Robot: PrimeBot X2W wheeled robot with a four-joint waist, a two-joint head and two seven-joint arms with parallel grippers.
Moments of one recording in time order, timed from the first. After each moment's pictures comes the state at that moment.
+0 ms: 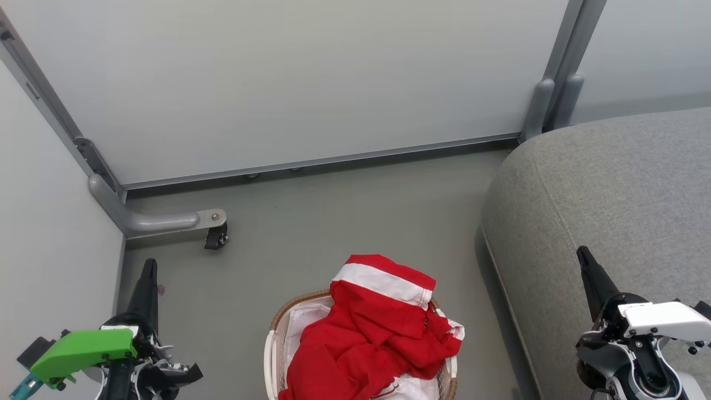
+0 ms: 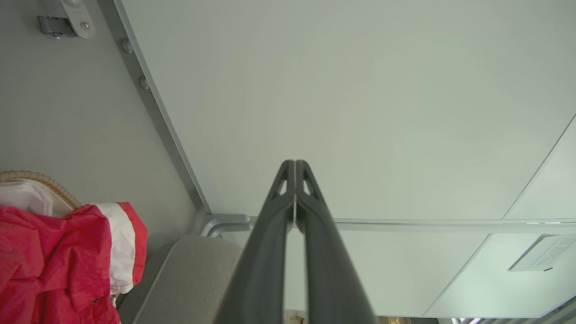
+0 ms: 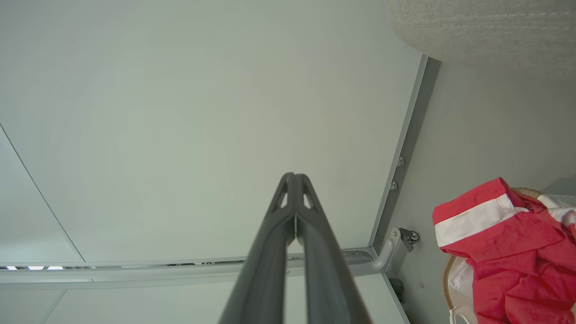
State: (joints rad) left arm -0.10 0.05 0.11 0.24 -1.61 -0.13 0.11; right arm -0.11 -0.05 -0.11 0.25 1.61 0.13 0.12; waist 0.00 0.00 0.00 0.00
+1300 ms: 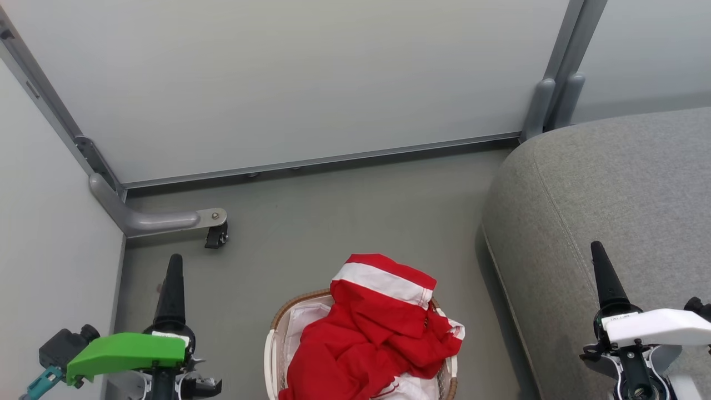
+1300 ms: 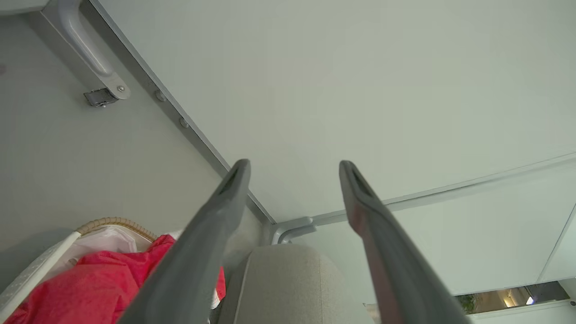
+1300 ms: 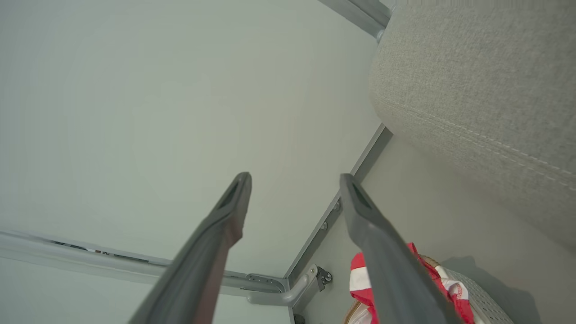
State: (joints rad) left arm -0.06 0.04 0.01 0.21 -1.27 -0.13 -0.02; right arm -0.07 -0.03 -0.13 0.21 1.20 0.13 -0.02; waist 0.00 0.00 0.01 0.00
